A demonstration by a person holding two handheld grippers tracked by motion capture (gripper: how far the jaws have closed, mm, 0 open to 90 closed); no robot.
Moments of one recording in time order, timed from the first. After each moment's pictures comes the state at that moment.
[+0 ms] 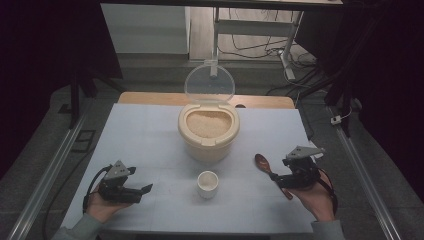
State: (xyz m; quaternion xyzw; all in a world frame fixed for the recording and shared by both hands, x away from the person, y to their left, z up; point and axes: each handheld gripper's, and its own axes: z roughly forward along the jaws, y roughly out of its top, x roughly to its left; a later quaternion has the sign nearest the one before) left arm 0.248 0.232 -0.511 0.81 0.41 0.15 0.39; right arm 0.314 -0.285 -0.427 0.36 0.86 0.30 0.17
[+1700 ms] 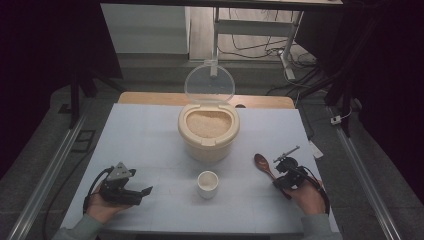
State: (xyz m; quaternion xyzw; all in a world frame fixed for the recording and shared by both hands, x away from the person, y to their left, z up) left arm 0.249 0.232 -0.518 0.82 0.41 0.14 0.37; right arm 0.350 -0.283 -0.490 0.41 0.90 0.13 0.08
